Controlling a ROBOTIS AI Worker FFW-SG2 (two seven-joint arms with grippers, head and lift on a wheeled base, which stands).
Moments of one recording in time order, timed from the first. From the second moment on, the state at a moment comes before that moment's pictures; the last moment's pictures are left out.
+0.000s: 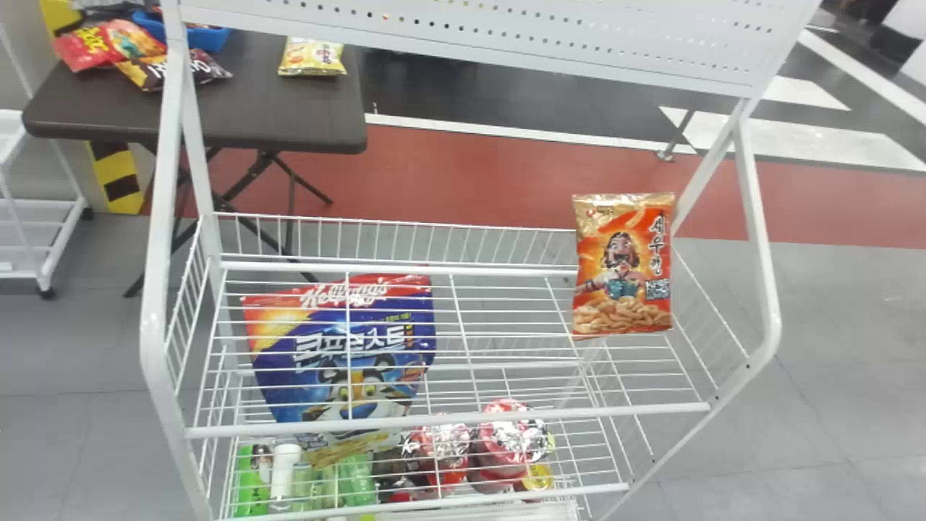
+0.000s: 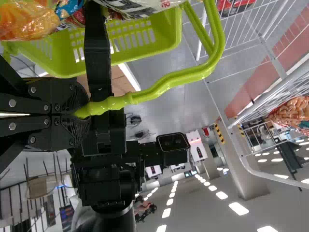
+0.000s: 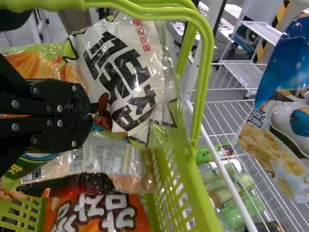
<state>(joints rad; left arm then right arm) 0.49 0.05 -0.11 -1.90 0.10 1.05 -1.18 0.62 -0.04 -0.05 -1.93 -0.63 1.01 0.28</state>
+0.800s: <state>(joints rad) 0.48 0.04 -0.11 -1.89 0.09 1.03 -1.17 0.70 -0.04 -0.26 -2.12 -0.52 0.80 0.22</state>
